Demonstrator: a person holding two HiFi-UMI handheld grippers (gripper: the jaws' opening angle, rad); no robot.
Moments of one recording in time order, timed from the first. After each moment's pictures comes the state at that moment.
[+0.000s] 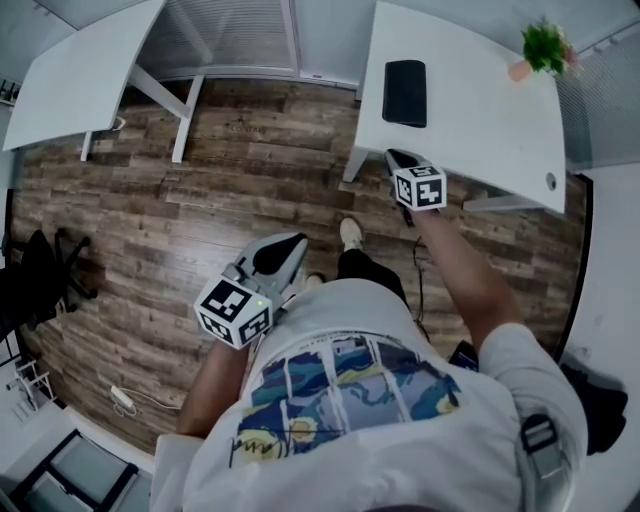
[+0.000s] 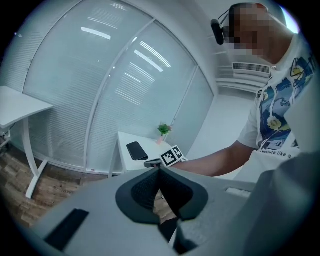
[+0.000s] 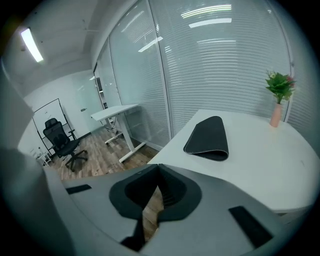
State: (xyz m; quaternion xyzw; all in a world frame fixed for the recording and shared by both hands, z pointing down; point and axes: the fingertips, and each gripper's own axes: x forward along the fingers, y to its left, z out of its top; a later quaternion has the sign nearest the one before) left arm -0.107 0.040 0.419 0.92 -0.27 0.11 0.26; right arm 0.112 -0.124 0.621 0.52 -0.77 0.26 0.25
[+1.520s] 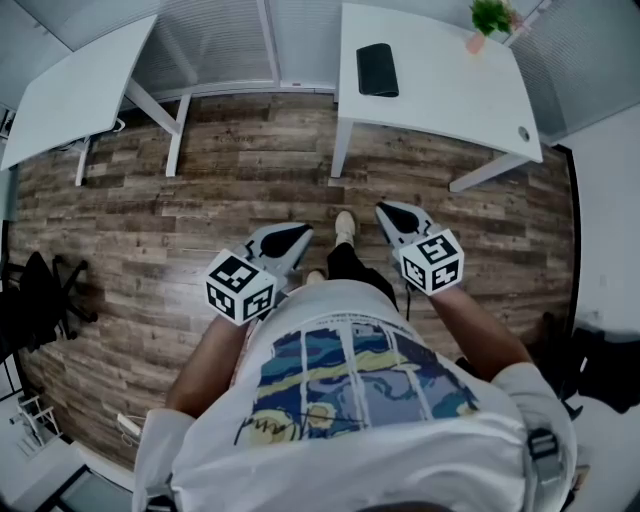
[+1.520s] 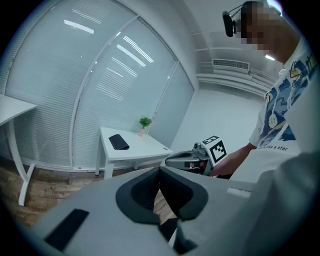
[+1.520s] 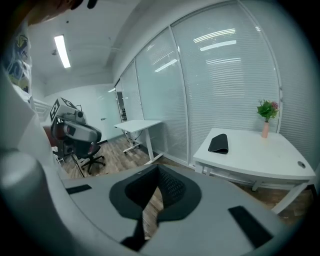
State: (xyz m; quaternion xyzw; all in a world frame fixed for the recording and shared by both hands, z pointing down) left arm -0.122 0.172 0.418 0.95 -0.17 0.13 0.23; right arm 0.017 0.156 0.474 0.49 -0.83 0.18 0.18
